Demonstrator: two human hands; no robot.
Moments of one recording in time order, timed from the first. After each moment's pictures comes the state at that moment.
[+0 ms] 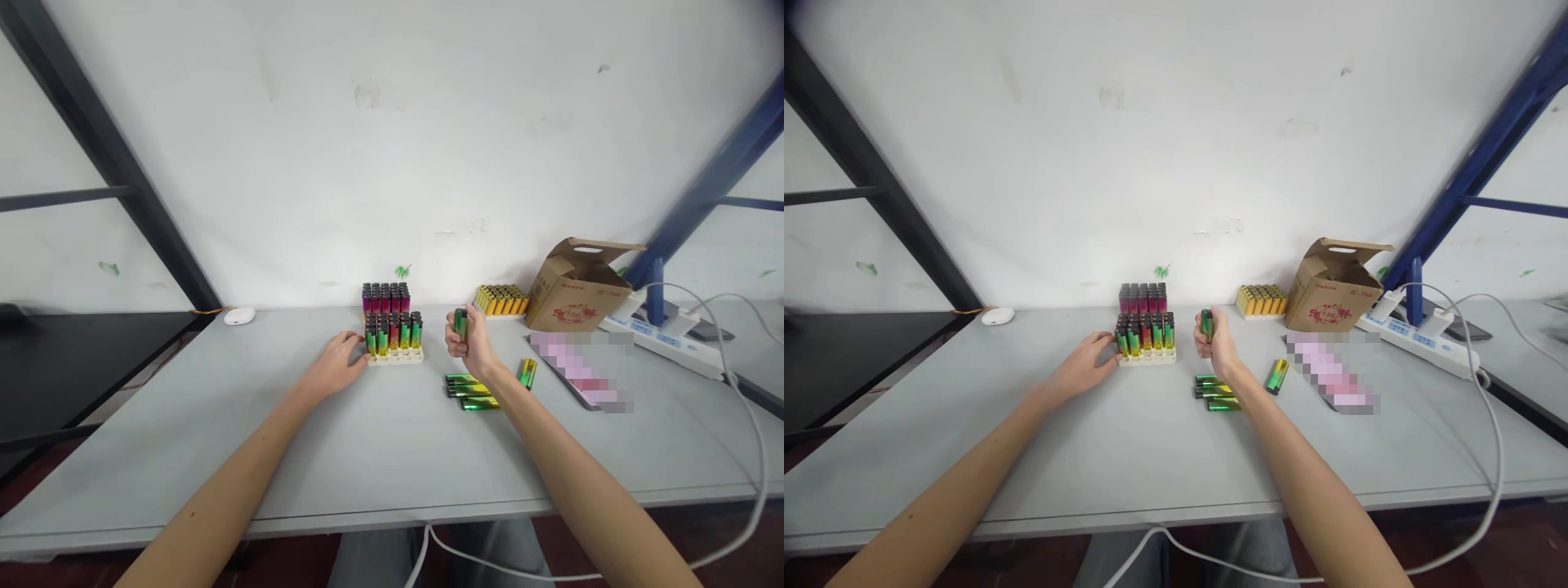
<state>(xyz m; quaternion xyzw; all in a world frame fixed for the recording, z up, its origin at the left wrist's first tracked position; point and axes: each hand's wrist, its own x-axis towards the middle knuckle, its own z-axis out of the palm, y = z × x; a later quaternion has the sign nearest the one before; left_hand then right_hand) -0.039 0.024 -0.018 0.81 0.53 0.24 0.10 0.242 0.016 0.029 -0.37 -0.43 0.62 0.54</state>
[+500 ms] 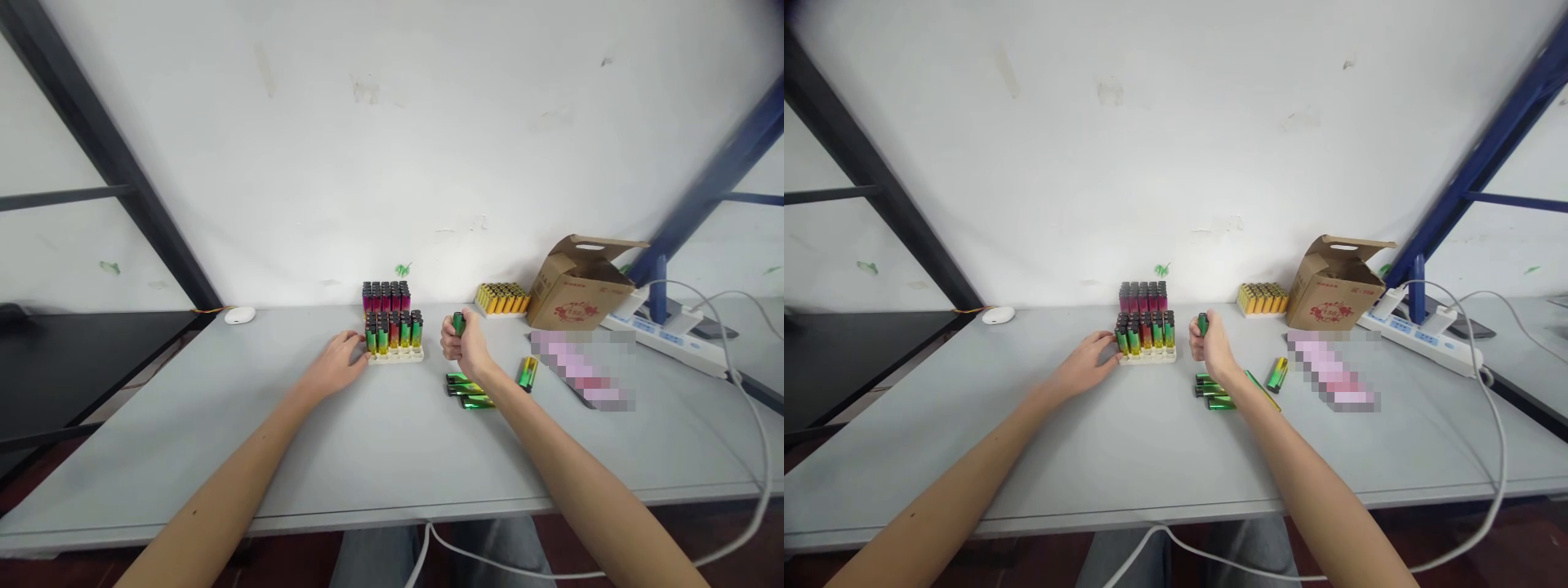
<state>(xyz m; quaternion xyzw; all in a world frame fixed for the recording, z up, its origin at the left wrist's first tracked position) -0.037 0.024 -0.018 0.81 0.53 0.22 0.09 0.230 0.013 0.028 -0.40 -0.41 0.61 0.54</state>
